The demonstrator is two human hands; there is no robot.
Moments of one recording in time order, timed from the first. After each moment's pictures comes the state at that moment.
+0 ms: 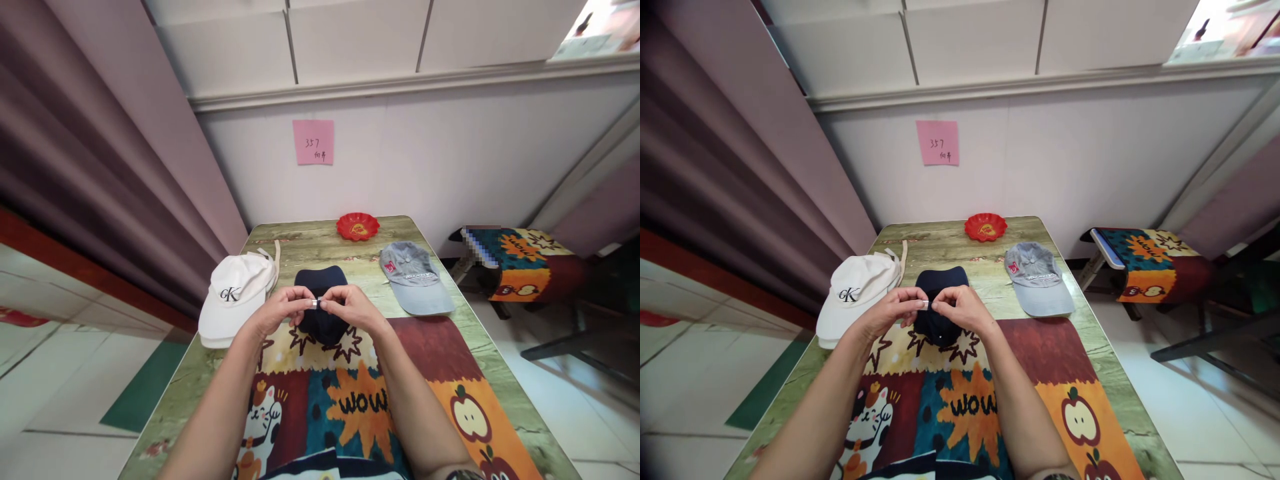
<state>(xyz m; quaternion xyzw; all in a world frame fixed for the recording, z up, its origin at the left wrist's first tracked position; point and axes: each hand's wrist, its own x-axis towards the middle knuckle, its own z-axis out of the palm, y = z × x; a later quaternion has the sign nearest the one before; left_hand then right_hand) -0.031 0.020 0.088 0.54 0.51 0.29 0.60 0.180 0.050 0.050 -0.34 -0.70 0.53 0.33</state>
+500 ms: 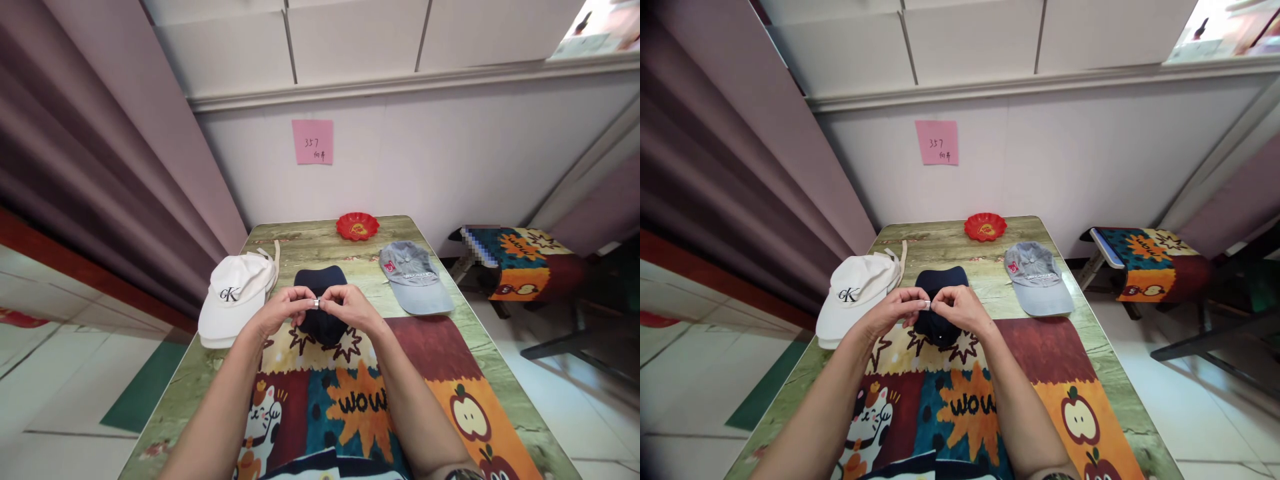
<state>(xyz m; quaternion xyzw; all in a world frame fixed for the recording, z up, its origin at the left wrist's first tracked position) -0.030 0.021 0.084 0.55 0.50 0.29 0.60 0.176 0.047 0.053 -0.36 -0.70 0.52 0.34</state>
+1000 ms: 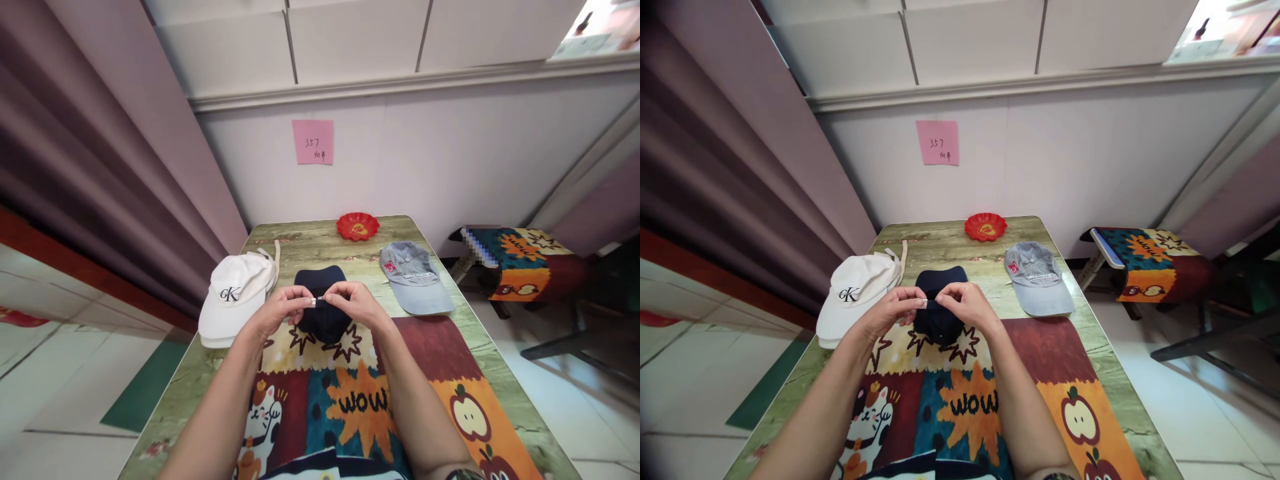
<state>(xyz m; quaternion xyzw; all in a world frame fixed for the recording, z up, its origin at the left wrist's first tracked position) -0.034 0.021 0.079 0.52 0.51 0.32 0.61 0.187 0.053 0.053 -0.35 -0.69 0.52 0.35</state>
